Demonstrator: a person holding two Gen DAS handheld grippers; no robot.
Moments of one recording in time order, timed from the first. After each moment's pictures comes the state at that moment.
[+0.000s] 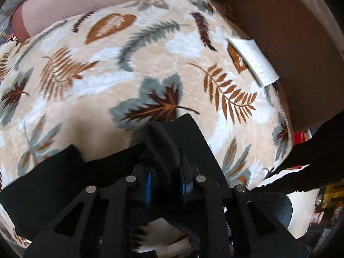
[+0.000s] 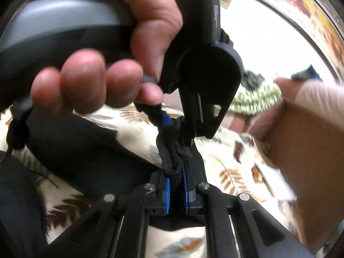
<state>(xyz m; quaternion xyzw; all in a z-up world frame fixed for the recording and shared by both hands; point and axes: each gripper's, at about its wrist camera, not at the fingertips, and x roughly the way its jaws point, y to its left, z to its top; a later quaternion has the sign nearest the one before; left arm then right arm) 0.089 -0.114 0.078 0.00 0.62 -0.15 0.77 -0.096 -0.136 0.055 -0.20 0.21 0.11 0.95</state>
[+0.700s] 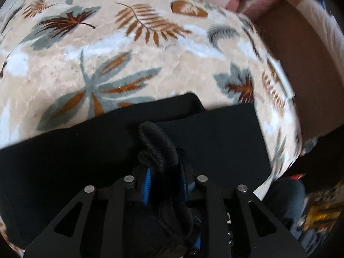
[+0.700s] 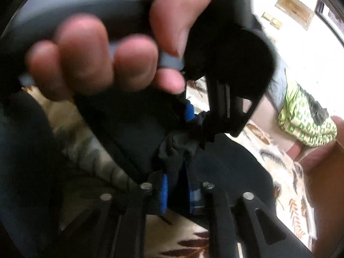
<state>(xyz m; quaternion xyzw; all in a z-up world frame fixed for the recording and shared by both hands) 0.053 0.060 0.011 -0.11 0.61 -0.12 0.78 -0.102 0.001 -0.003 -0.29 0.25 0.27 0.88</state>
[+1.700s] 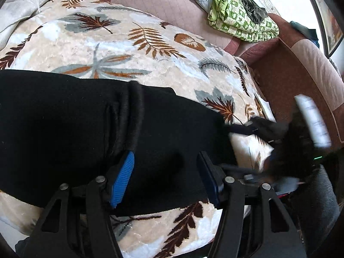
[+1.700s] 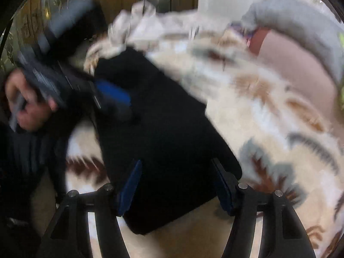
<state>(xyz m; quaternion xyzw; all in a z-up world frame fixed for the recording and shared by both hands) -0.022 0.035 0.014 -0.21 0.50 -0.07 0.84 0.024 -0.140 -0.007 -0.22 0.36 0.55 0.72</state>
